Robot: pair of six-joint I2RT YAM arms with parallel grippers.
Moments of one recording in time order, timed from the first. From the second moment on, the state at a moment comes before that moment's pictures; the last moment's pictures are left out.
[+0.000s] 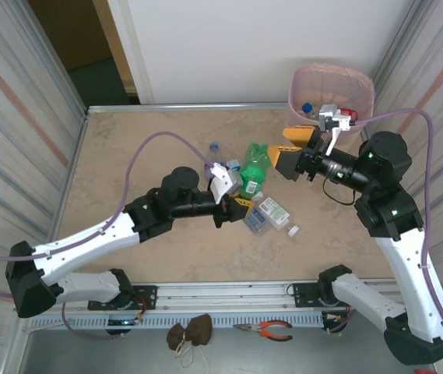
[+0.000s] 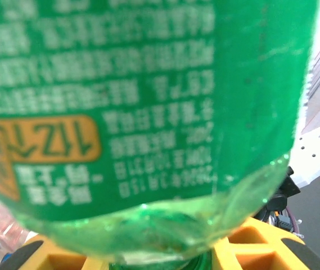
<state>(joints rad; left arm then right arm) -1.00 1.18 0.99 -0.08 0.33 -0.07 0.38 0.89 1.32 -0.39 -0.65 0.40</state>
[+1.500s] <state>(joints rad) -0.99 1.25 1.11 -0.16 0.28 -0.04 0.42 1.02 1.37 -0.53 -0.60 0.41</state>
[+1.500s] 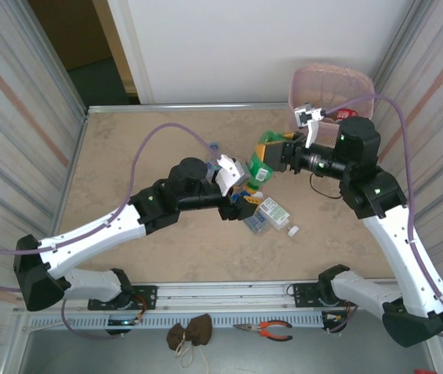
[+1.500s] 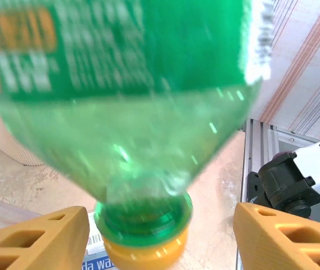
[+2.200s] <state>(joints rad) -0.96 1.17 1.06 -0.15 0.24 -0.06 0.11 1.29 1.68 -0.49 -0.33 0.35</state>
